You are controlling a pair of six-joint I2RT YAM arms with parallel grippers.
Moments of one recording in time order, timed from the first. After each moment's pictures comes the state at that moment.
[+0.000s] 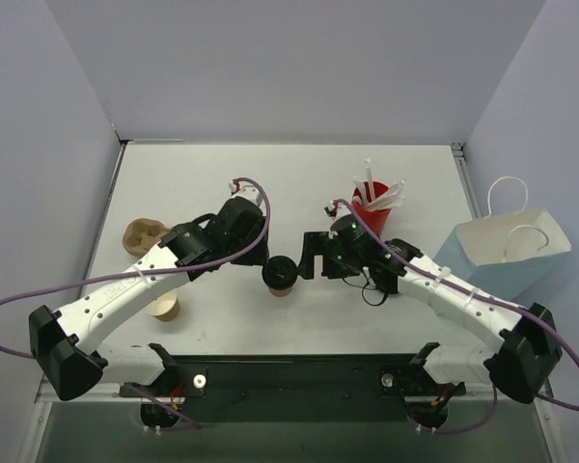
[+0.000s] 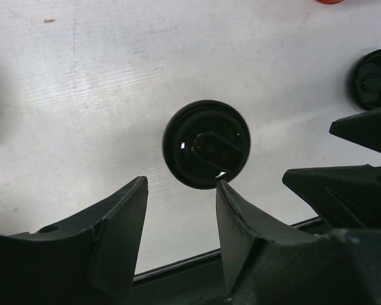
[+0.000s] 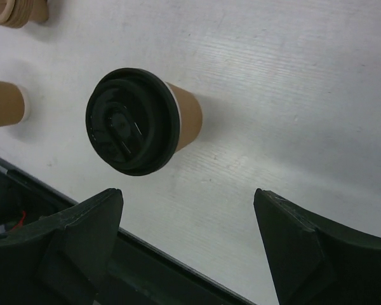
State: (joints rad) left arm -0.85 1.30 1.27 -0.82 -0.26 -0.62; right arm 0.77 1.21 0.91 -0.50 0.05 0.61
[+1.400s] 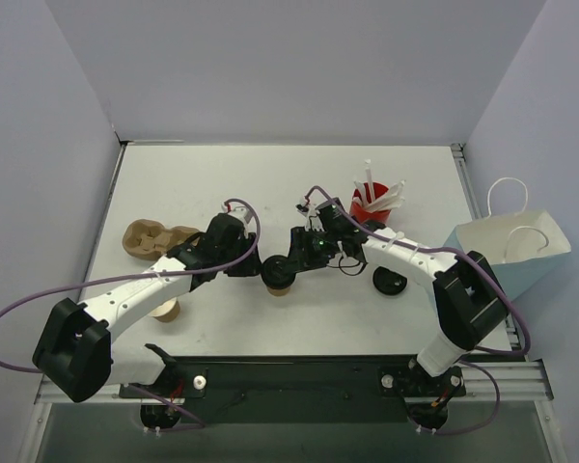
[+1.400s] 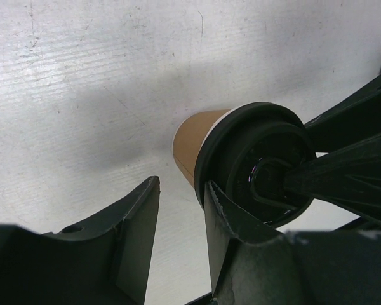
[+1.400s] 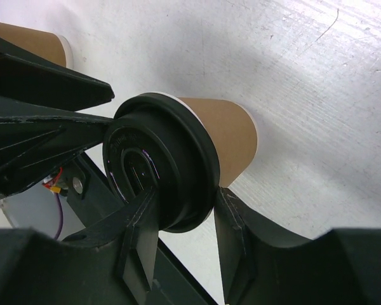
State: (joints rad) left arm -0.63 1.30 0.84 -0.38 0.02 -0.57; right arm 0.65 1.62 1.02 -0.30 -0.44 0.46
